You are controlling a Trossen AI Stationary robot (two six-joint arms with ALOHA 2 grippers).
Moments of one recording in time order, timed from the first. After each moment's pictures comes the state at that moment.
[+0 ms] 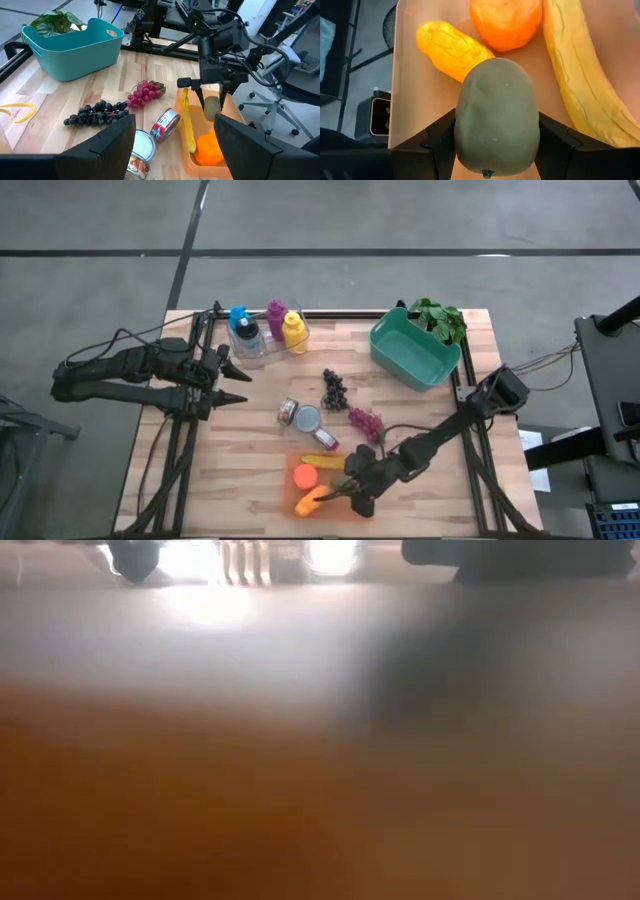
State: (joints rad) left arm 0.04 0.61 0.79 -0.54 0.18 -0.16; right arm 0.57 1.85 1.08 -0.01 0.19 0.86
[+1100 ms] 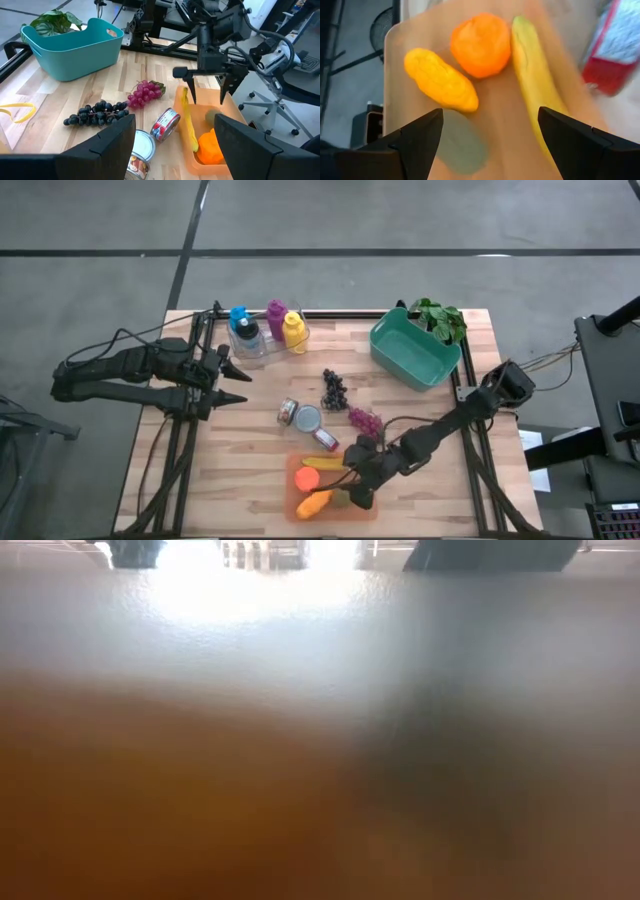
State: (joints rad) left arm 0.04 0.61 0.79 -0.54 0.18 -0.16; right arm 0.54 1.77 1.12 -0.16 0.23 0.80
